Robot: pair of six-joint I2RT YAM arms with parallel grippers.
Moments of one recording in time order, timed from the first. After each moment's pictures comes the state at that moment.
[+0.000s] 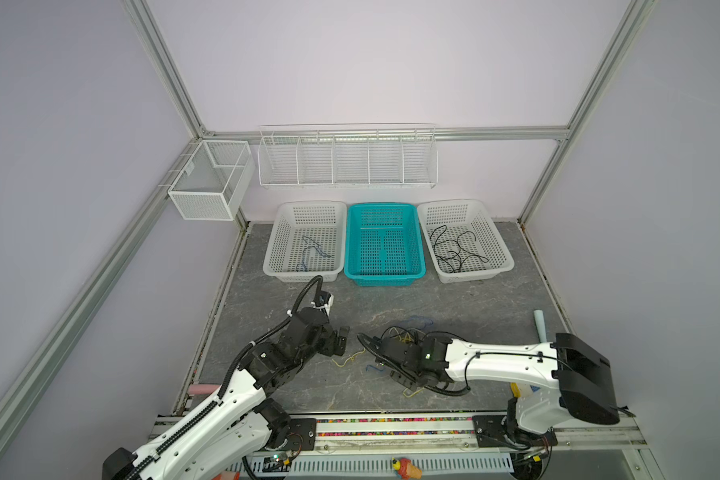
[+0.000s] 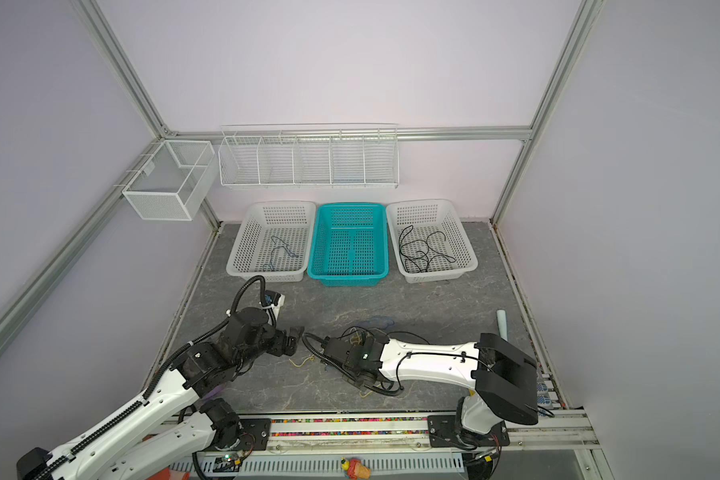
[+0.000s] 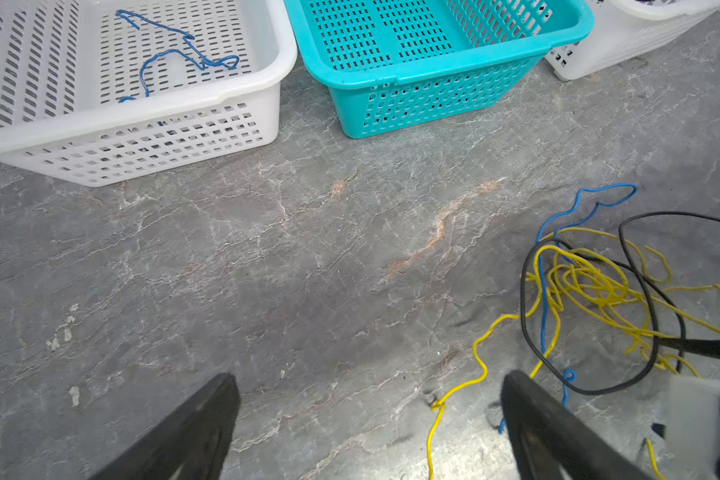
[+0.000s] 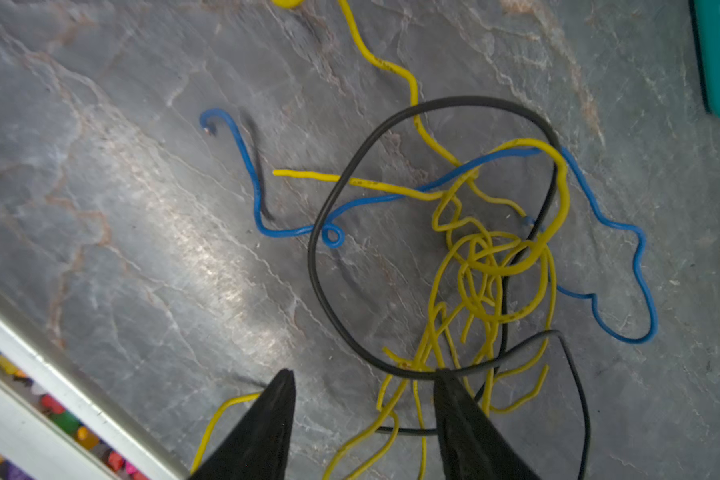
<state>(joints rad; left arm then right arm) -0.75 0.78 0.63 -0.57 -0.22 -0.28 1.27 1.55 0.98 -0.75 0.34 0.14</state>
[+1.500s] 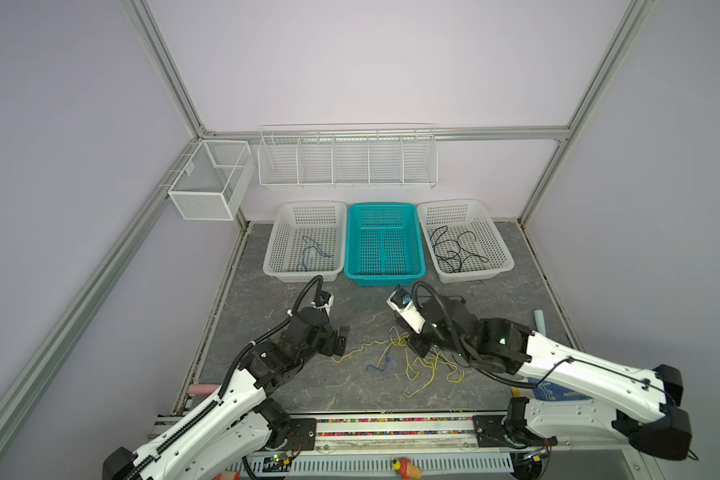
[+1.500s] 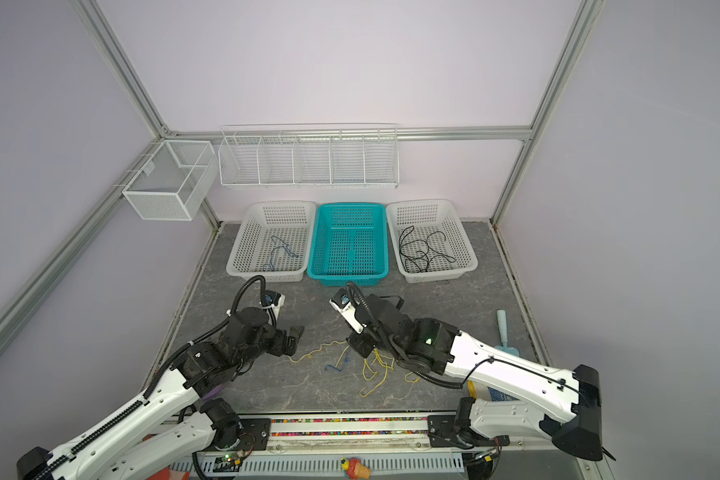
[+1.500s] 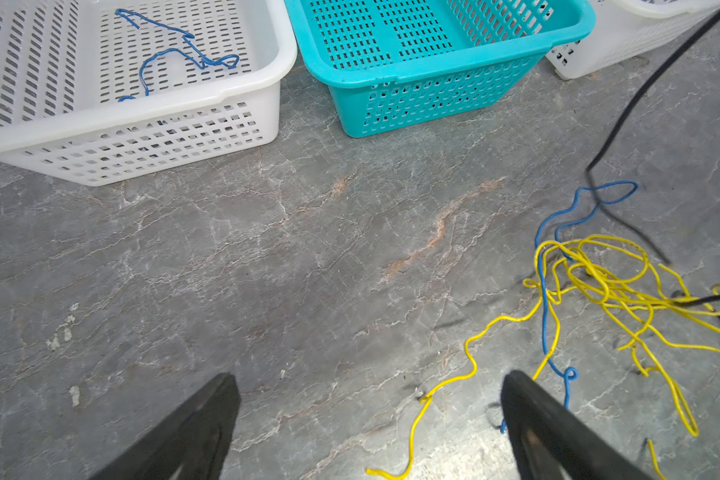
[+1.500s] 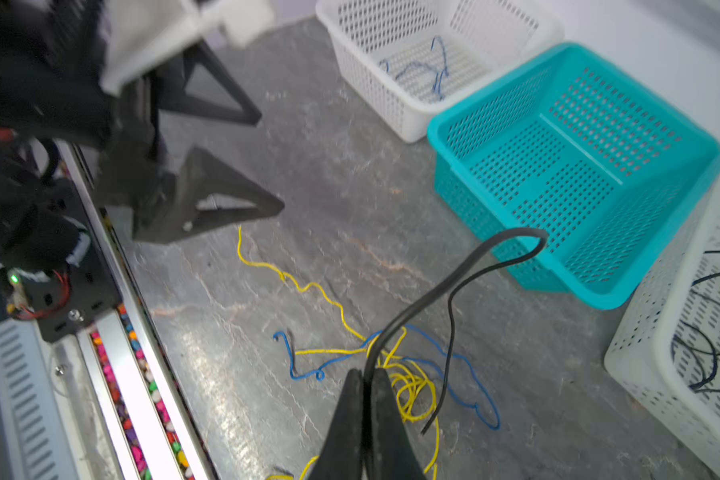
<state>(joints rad) -0.75 0.79 0.63 -0.57 -0.22 -0.28 1.13 1.13 1.10 -0.58 0.22 0.05</state>
